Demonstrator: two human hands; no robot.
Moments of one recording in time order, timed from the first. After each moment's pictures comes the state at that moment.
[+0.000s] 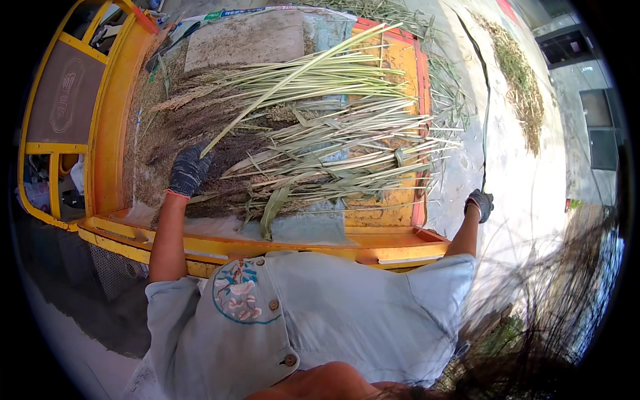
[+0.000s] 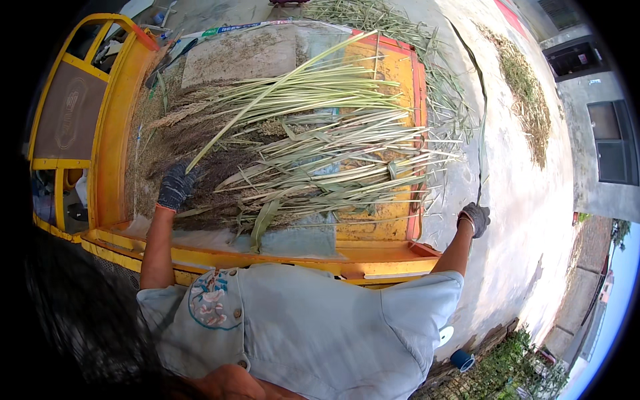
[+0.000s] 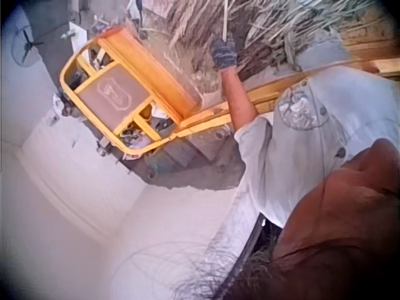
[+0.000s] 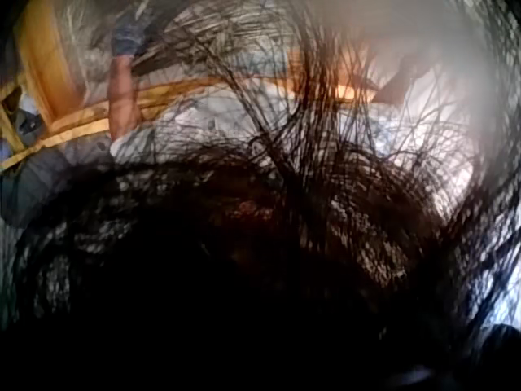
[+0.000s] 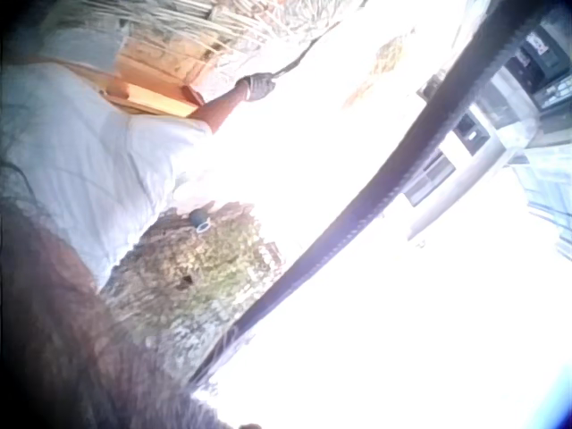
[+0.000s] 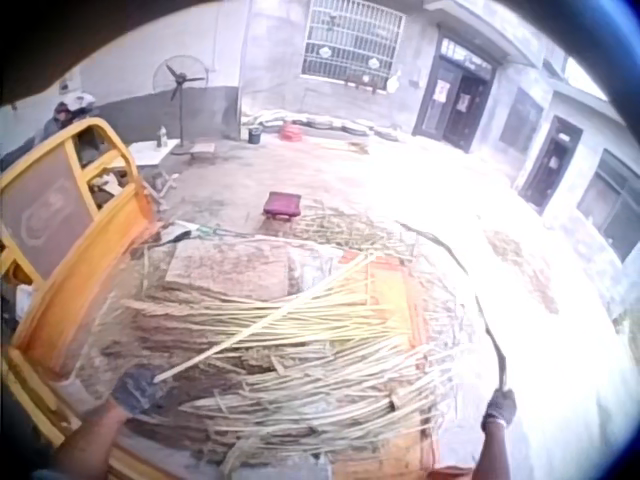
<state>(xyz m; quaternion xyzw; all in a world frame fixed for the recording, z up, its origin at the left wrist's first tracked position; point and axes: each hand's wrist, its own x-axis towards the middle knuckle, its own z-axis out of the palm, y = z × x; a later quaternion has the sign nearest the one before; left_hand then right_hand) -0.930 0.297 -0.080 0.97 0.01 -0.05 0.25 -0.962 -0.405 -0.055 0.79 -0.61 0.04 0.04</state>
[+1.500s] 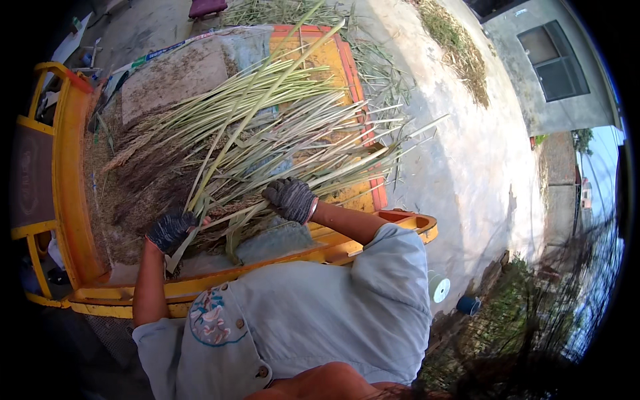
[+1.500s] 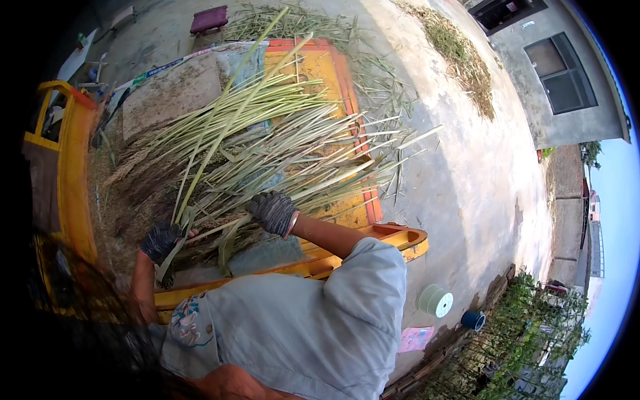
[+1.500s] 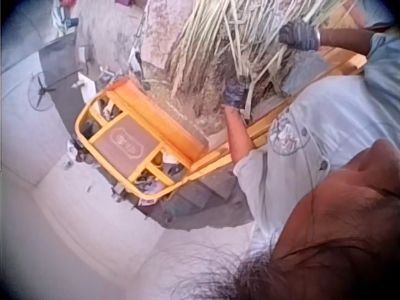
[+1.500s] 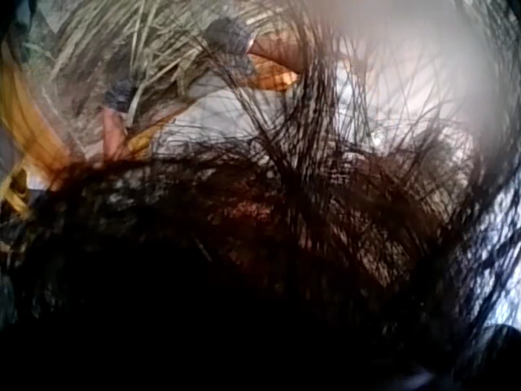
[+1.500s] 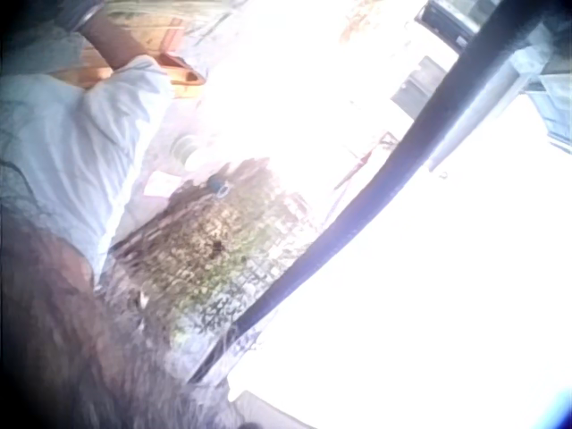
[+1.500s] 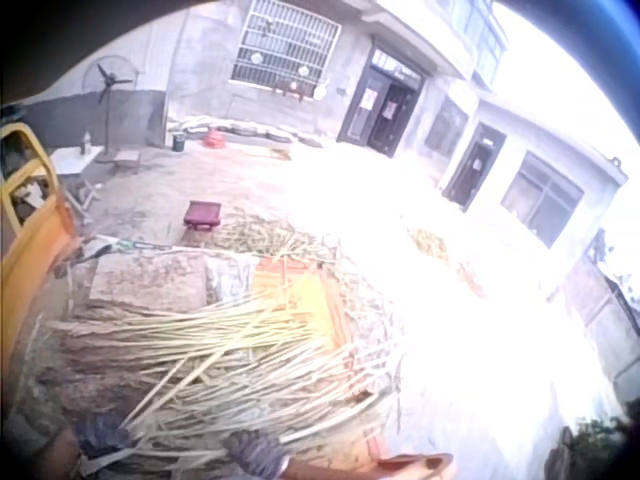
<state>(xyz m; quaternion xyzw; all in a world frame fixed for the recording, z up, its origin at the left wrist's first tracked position) -0.938 0.242 -0.058 0.78 -0.21 -0.35 0.48 -0.962 -0.103 -0.108 0.92 0.33 -0.07 -0.19</state>
